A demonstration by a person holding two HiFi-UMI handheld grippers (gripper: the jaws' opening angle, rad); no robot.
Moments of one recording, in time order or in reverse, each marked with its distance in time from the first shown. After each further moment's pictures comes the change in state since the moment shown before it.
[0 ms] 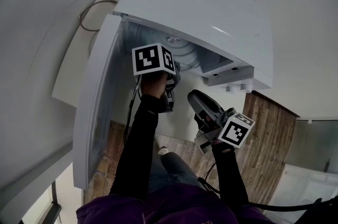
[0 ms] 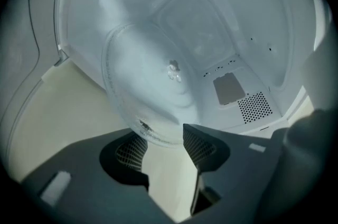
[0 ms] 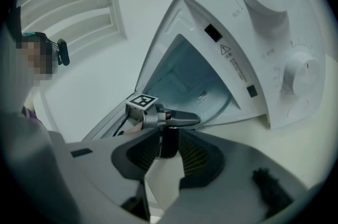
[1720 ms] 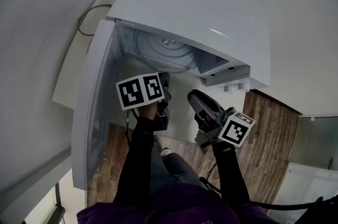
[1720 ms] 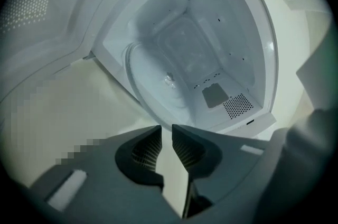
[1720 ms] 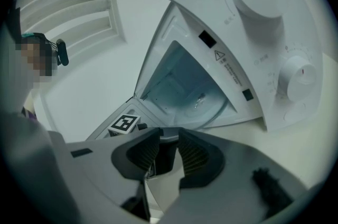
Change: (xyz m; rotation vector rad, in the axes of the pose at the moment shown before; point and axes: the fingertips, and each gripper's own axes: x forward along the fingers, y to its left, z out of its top) left arm -0.028 0.004 -0.015 0.007 -0.224 -0.094; right arm -0.005 -0.005 0.007 0.011 -0.019 0.002
